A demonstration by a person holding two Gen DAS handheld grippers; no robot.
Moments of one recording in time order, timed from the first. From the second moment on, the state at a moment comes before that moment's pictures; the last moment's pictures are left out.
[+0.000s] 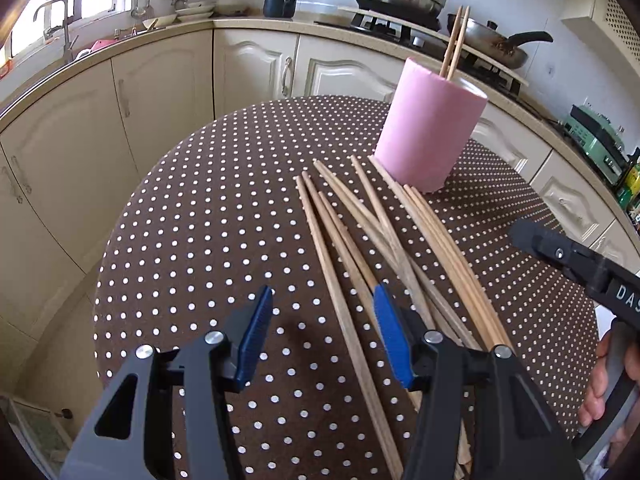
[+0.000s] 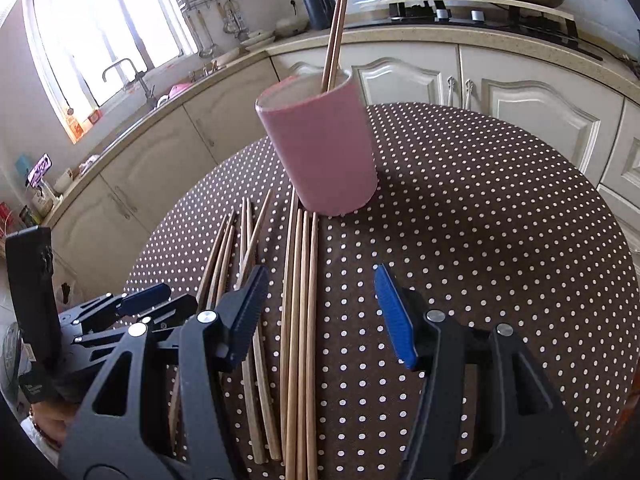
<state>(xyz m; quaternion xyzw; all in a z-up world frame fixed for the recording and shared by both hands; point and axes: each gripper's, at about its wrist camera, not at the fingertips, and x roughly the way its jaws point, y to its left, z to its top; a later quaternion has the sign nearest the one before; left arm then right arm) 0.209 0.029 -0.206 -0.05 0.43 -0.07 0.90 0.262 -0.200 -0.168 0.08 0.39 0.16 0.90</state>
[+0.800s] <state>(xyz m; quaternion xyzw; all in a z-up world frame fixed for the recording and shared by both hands) 0.235 0.022 -0.209 0.03 0.44 -0.06 0.89 0.307 -0.174 -0.195 0.01 0.47 0.19 0.86</state>
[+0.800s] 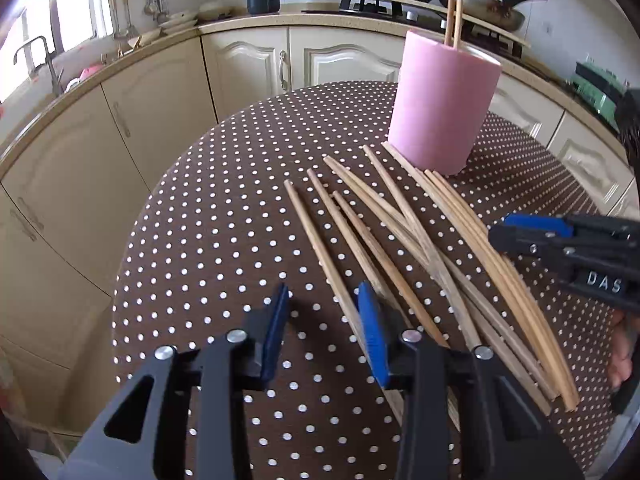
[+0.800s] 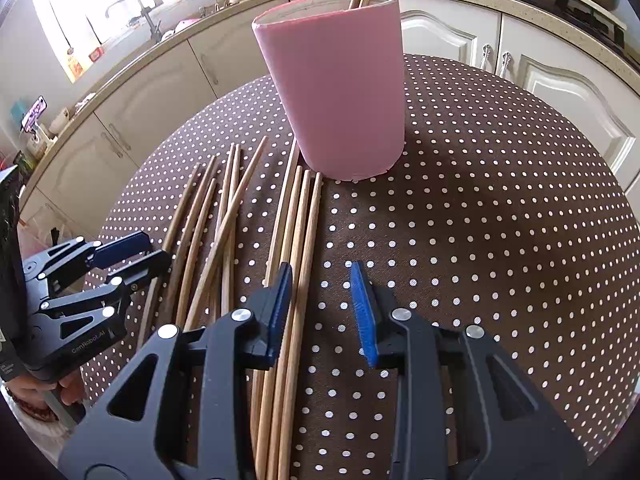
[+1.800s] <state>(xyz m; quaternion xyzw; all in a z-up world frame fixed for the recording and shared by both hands) 0.255 0.035 -0.206 0.01 0.48 -0.07 0.87 0.367 -0.122 -0.185 -0.14 0.59 0.18 0.77</state>
